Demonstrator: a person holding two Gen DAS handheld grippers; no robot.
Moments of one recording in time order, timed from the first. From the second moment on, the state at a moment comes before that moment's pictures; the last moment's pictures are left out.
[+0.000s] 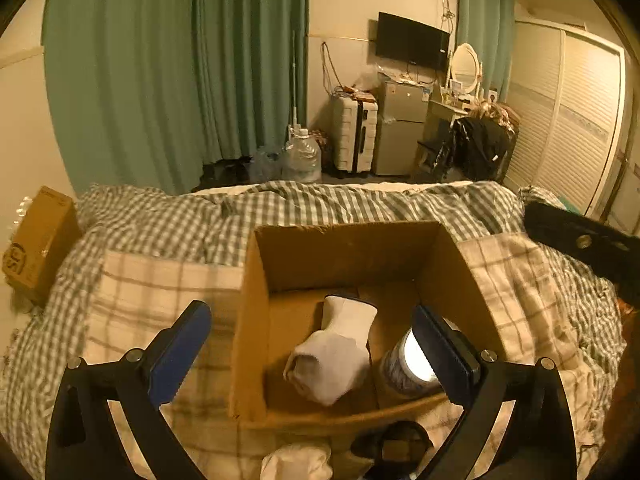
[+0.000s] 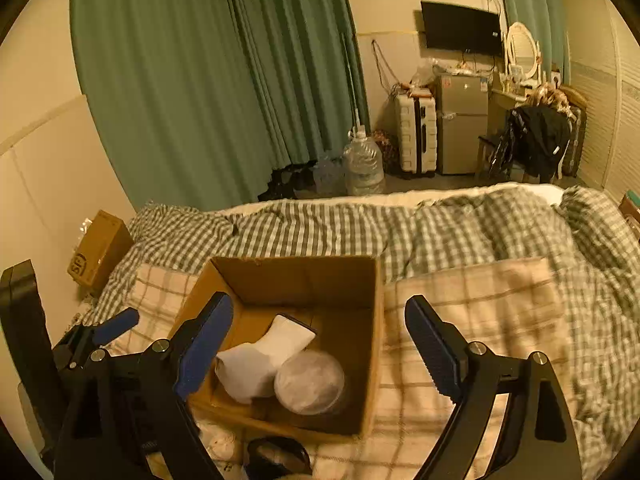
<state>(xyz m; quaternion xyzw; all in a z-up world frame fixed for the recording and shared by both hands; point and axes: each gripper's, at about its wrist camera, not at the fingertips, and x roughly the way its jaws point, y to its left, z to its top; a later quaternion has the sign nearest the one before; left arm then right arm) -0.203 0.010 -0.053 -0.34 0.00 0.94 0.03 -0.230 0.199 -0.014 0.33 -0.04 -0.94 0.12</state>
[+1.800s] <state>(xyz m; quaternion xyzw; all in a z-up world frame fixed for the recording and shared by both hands) -0.084 -0.027 -0.188 -0.55 -0.05 0.83 0.05 -0.115 0.151 -0.176 0.52 0.14 -0.84 0.10</state>
